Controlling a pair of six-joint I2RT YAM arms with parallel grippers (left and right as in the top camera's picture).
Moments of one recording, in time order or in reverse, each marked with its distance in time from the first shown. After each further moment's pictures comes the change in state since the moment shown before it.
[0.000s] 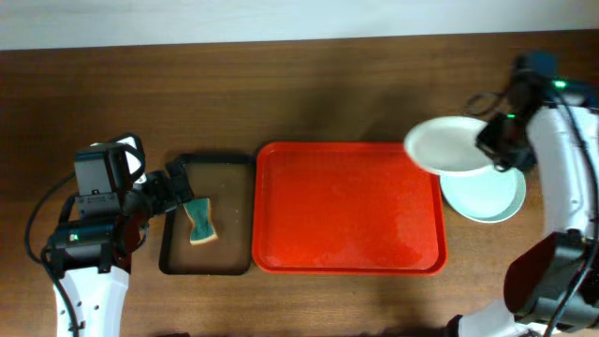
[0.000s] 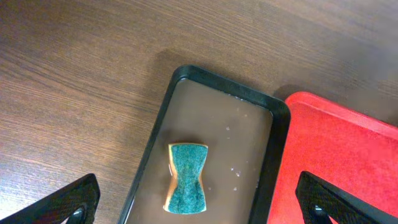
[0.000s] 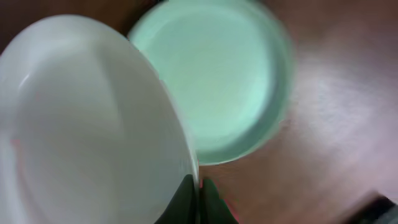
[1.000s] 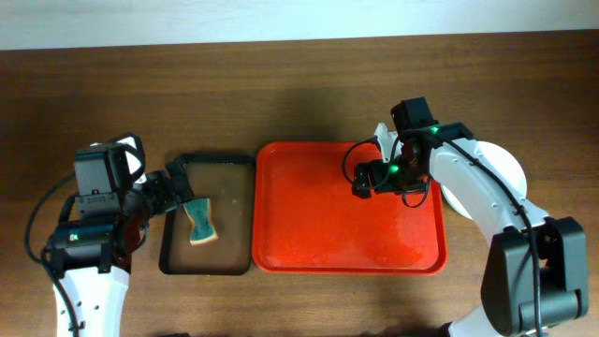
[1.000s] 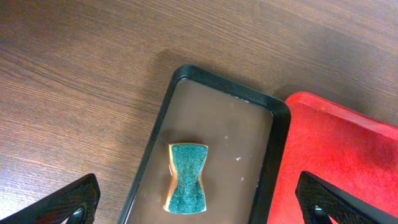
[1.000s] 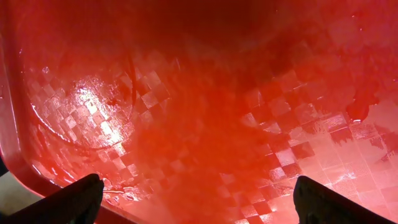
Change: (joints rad) left arm 0.000 0.000 0.000 0.000 0.000 0.000; right arm 0.424 -0.023 -0.401 0.383 -0.461 -0.530
